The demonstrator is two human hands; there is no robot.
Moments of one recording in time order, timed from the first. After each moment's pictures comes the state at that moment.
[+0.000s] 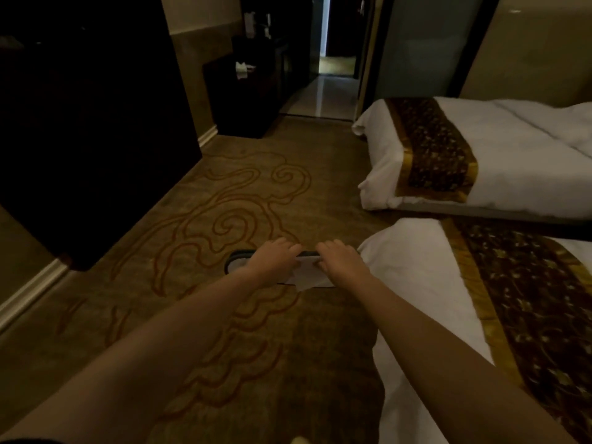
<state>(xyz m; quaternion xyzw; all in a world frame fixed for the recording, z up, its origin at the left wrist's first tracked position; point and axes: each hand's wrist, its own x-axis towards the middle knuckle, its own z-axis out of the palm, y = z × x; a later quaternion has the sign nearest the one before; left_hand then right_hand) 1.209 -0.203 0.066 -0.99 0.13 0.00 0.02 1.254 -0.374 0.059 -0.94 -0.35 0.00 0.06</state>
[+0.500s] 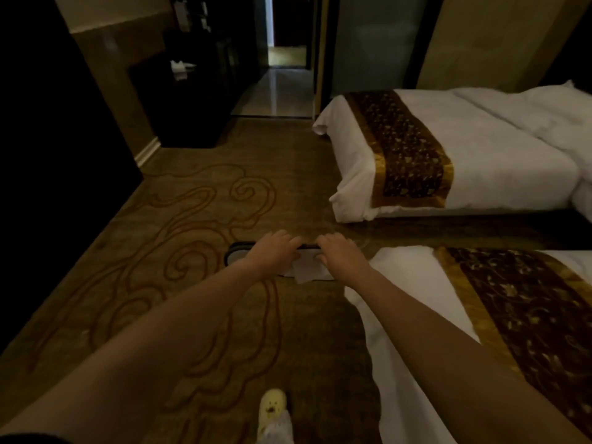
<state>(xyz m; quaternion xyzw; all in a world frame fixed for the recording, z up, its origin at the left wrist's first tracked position) 1.551 -0.173 0.064 -0.98 0.21 0.01 0.02 1.561 -0.349 0.057 -0.96 -0.25 -0.01 0.08</state>
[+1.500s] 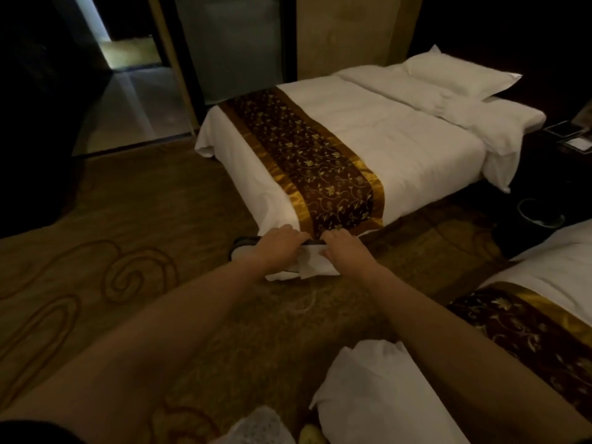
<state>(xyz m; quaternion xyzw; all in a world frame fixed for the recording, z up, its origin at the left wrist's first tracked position) 2.181 -0.386 0.055 -0.90 0.44 0.03 0.00 2.111 -0.546 0.040 -0.99 -0.01 0.02 0.11</state>
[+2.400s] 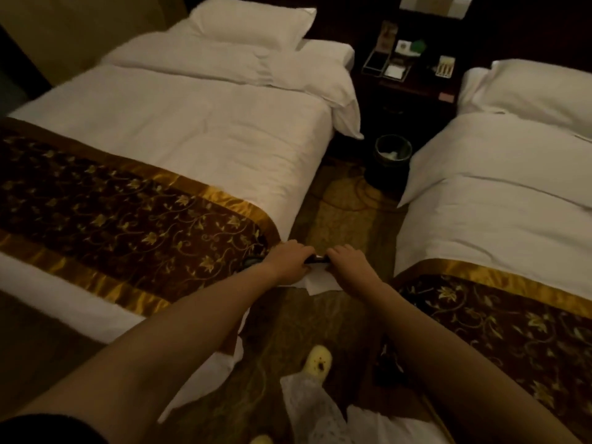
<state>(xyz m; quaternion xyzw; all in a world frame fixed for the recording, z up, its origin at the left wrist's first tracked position) 2.438 -0.790 -0.020 -0.69 0.69 0.22 0.01 2.281 -0.854 -0.034 -0.93 0.34 0.08 0.10</state>
